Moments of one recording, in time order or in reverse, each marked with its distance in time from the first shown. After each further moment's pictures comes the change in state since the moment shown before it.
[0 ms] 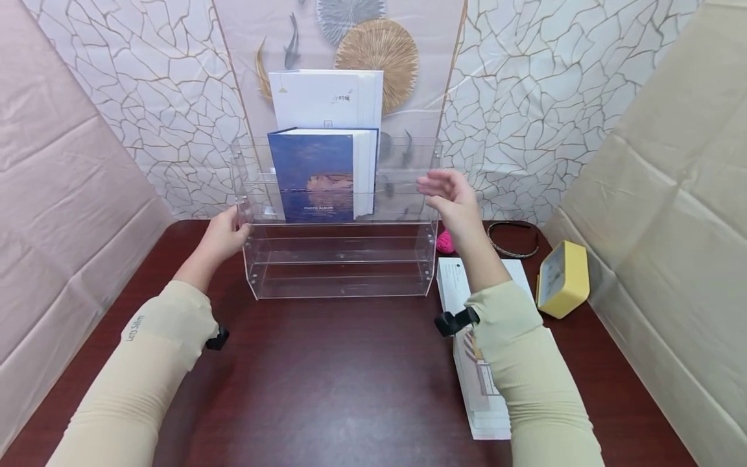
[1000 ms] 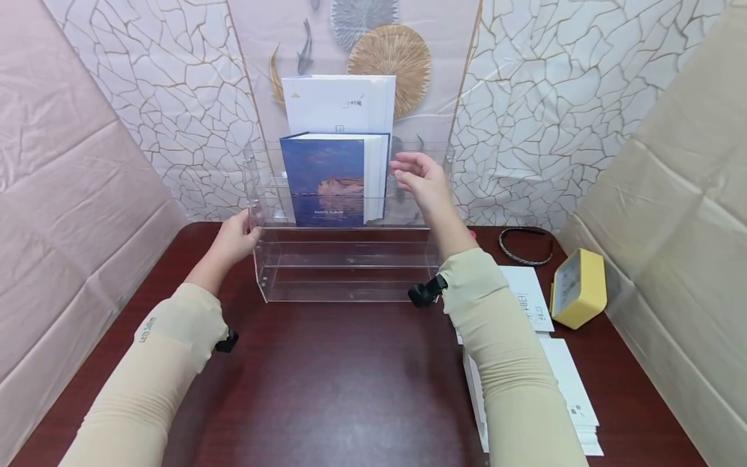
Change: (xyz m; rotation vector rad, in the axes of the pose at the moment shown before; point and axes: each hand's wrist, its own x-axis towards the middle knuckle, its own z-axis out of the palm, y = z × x) left_hand -0.001 0.000 -0.001 -0.011 0.014 0.009; right_hand 0.056 0.017 0.051 0.026 -0.003 0.120
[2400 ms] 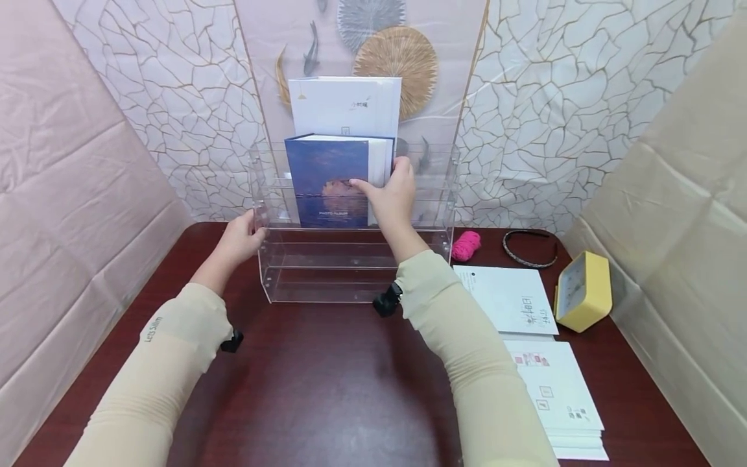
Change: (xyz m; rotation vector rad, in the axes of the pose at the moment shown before) left_hand 0.000 0.001 0.001 -0.004 -0.015 -0.035; right_hand 0.004 0.034 0.064 -0.790 0.370 -0.128
